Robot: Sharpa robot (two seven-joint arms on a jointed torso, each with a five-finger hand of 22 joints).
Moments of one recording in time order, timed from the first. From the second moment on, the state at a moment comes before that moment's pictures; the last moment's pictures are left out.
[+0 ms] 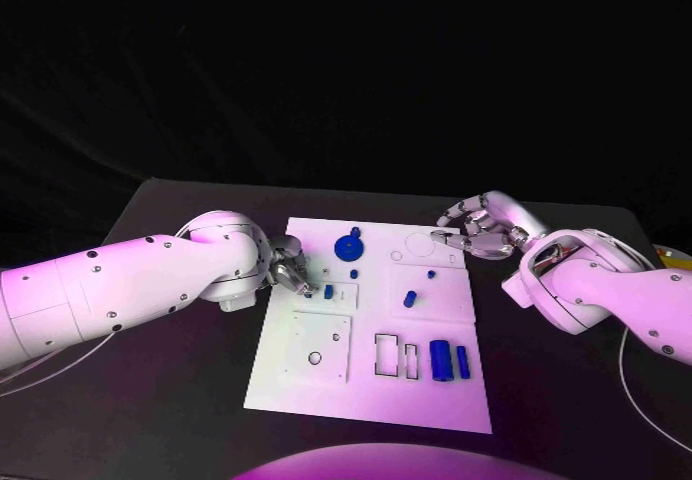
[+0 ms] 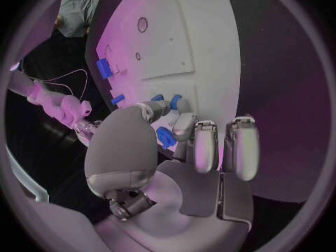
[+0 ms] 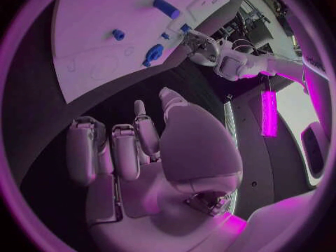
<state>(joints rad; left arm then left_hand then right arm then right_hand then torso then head) 1.20 -0.81 -0.03 1.56 -1.14 0.15 -0.61 1.13 -0.24 0.69 0.29 0.23 0.89 0.01 0.88 0.75 1.34 -0.05 1.24 1.03 1.46 -0.09 1.49 1.31 0.05 1.45 0.03 1.49 1.31 1.23 -0.94 -0.14 1.63 -1.06 -0.55 -0.04 1.29 -0.13 0.13 0.29 0.29 0.89 0.15 0.24 0.48 1.36 0.07 1.34 1.31 1.47 0.00 1.49 1.31 0.03 1.46 0.10 1.37 1.31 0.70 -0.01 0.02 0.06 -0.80</state>
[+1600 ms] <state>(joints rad) 1.21 -0.84 0.00 1.58 -1.09 0.05 -0.59 0.96 -0.19 0.42 0.30 0.23 0.86 0.03 0.88 0.71 1.27 -0.04 1.19 0.94 1.46 -0.09 1.49 1.31 0.05 1.41 0.02 1.46 1.31 1.23 -0.94 -0.14 1.63 -1.06 -0.55 -0.04 1.27 -0.12 0.13 0.29 0.29 0.89 0.15 0.24 0.48 1.36 0.07 1.34 1.31 1.47 0.00 1.49 1.31 0.03 1.46 0.10 1.37 1.31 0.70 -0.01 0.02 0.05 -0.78</state>
